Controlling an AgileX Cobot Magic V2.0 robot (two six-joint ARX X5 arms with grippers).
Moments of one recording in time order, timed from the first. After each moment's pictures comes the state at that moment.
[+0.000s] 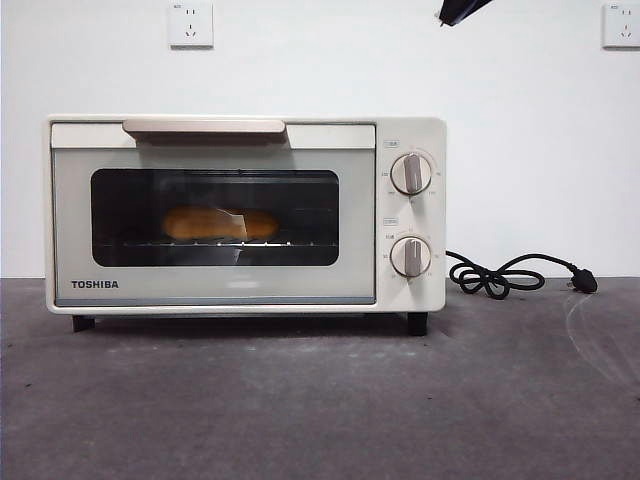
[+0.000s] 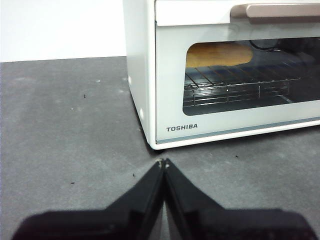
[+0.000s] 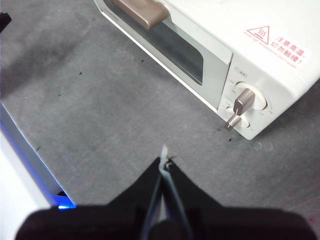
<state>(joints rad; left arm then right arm) -0.04 0.02 0.02 -0.16 0.13 0.00 0.53 1.32 1.44 -1.02 -0.27 -0.21</state>
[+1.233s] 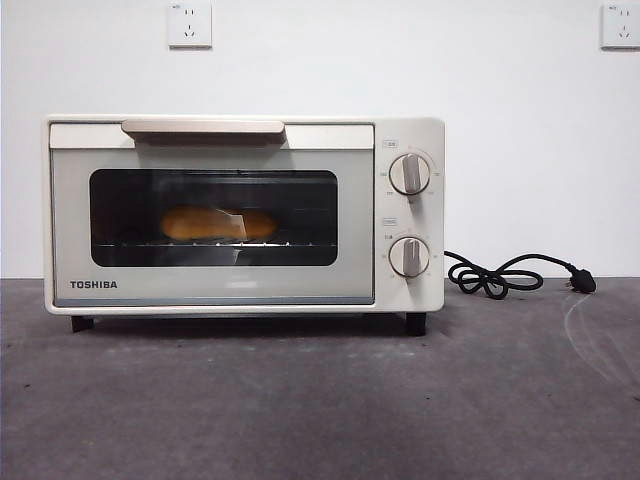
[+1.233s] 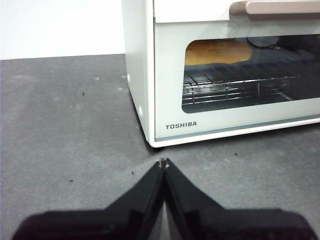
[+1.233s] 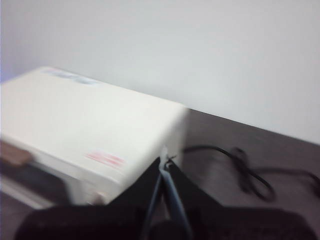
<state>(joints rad) -0.04 0.03 0.02 -0.16 0.13 0.00 0.16 0.84 0.86 -0.18 -0.23 -0.12</state>
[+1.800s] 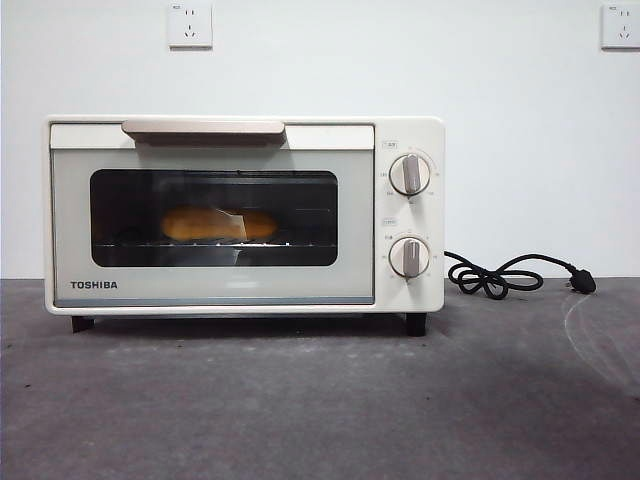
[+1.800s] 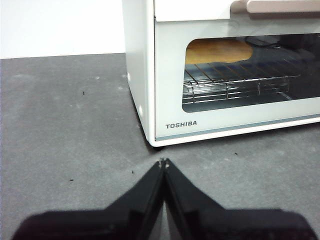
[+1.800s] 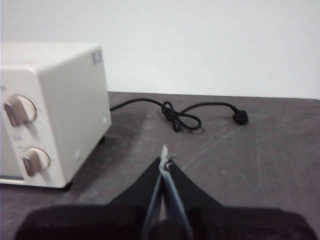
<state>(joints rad) -0.04 0.03 0.02 -0.16 0.13 0.00 -0.06 0.11 0.13 -0.06 -0.17 -0.04</state>
